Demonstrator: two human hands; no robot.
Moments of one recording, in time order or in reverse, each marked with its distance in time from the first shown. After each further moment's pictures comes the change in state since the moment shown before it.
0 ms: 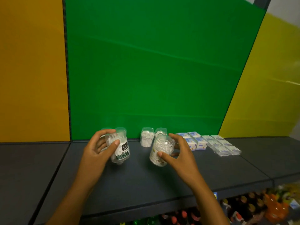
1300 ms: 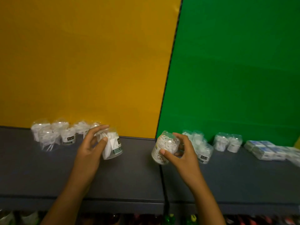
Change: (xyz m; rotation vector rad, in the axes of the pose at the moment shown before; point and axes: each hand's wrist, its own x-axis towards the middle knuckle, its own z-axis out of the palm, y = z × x) left_hand -0.027 0.068 -0.341 0.101 0.226 0.039; right_hand -0.050 -0.178 0.285 0.223 -0.068 -0.053
